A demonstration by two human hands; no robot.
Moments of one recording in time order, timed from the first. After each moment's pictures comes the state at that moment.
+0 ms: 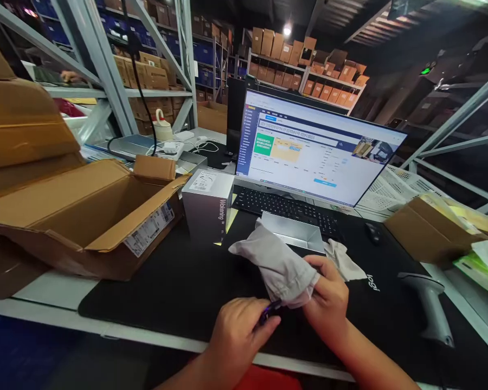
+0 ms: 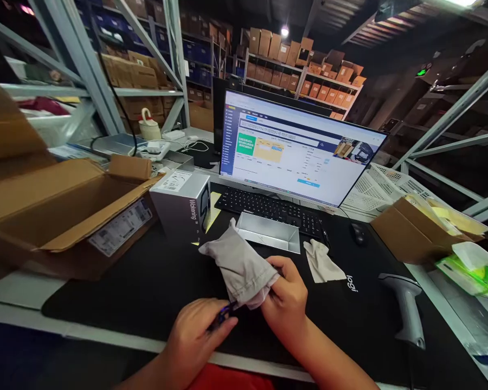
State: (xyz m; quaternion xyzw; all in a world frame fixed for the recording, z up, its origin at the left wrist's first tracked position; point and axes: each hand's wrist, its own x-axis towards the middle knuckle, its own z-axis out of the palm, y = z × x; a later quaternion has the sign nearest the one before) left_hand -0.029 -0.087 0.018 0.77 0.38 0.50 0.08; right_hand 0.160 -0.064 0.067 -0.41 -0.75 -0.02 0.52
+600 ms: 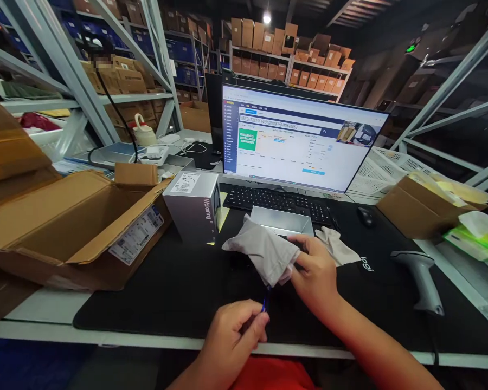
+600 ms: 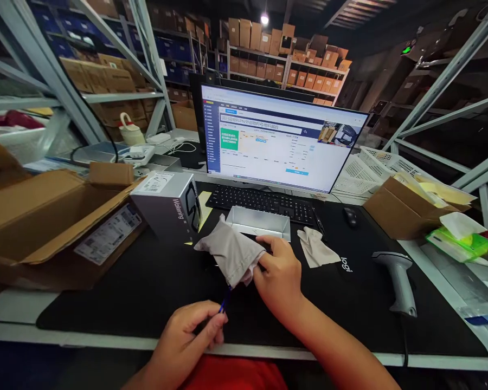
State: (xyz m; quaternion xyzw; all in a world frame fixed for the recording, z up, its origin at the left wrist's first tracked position) left_hand -0.035 -0.101 0.028 0.71 0.39 0.37 0.46; right_hand 0.171 -0.052 0.066 -0.52 -0.75 -0.10 0.40
